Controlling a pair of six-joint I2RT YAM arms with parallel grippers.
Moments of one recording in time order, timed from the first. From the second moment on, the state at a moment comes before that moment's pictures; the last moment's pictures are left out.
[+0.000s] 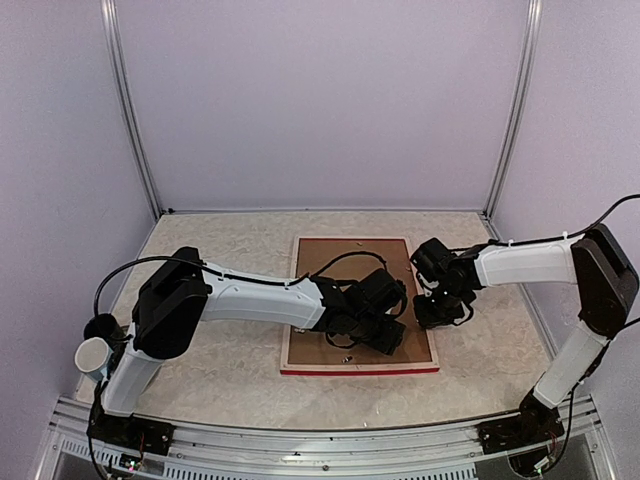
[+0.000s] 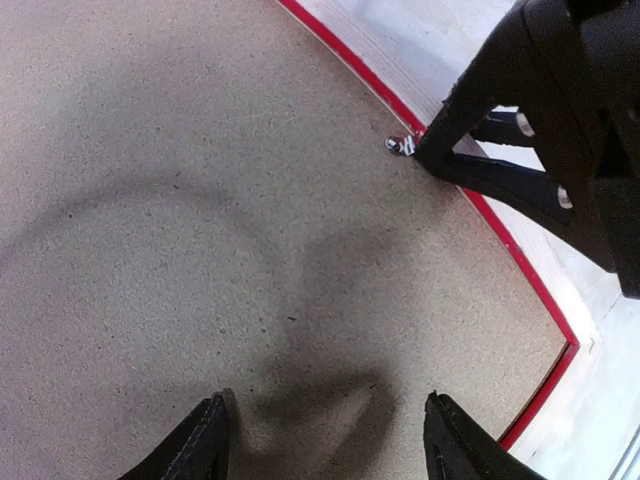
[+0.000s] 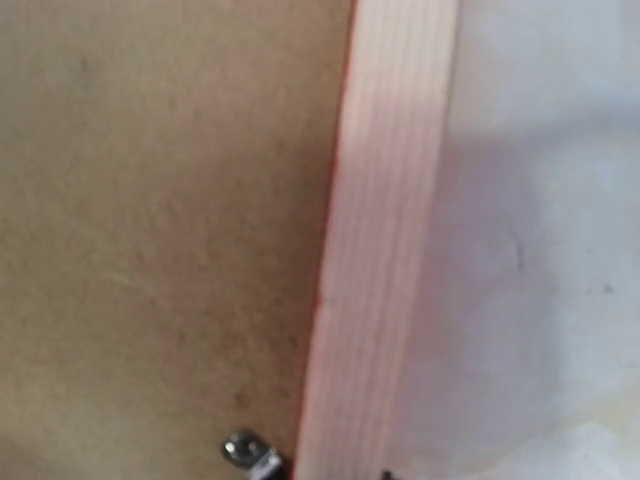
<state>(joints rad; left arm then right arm) -1.17 2.31 1.78 -0.37 -0.11 -0.47 0.60 1.65 0.95 -0.57 0.14 0.46</state>
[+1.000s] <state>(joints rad) -1.17 2.31 1.78 -0.37 -0.11 -0.47 0.53 1.70 1.02 -0.62 0.06 0.33</state>
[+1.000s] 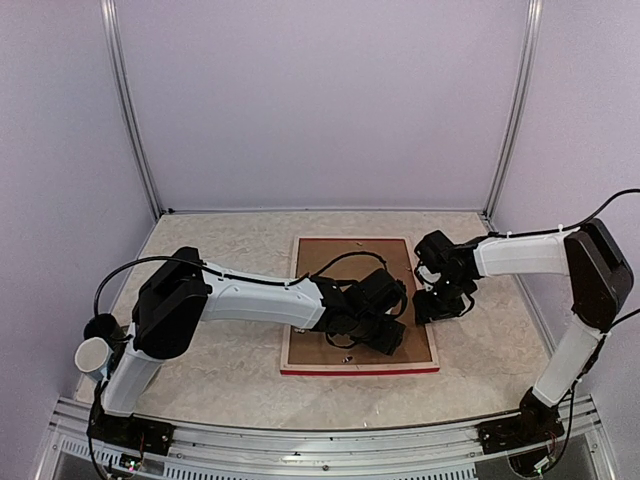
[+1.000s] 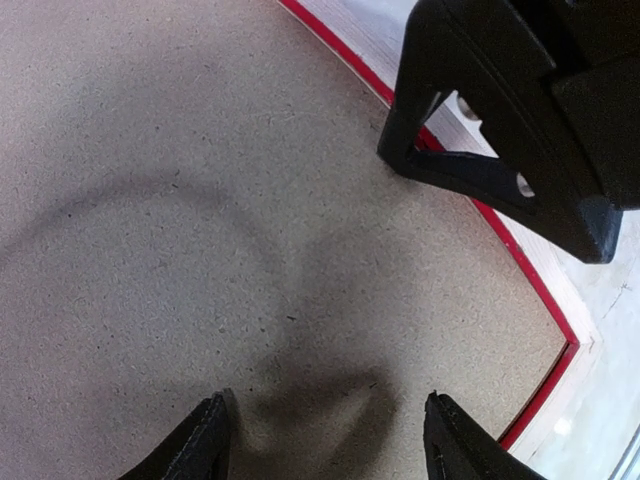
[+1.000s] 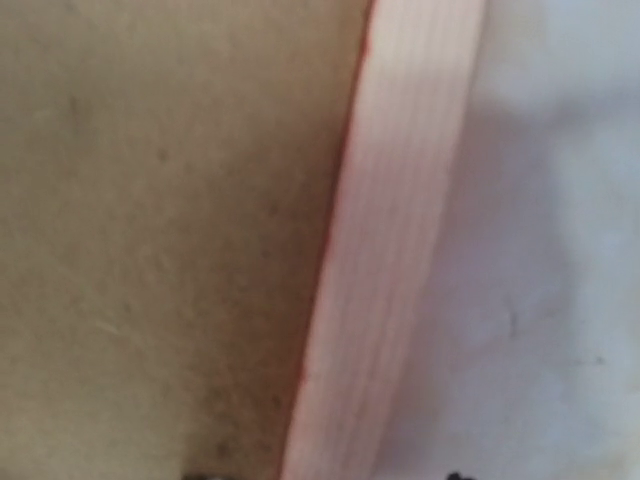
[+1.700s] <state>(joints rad) -1.17 2.31 1.78 -0.37 -0.11 -0.47 0.53 1.69 1.01 -0.62 0.06 0.31</state>
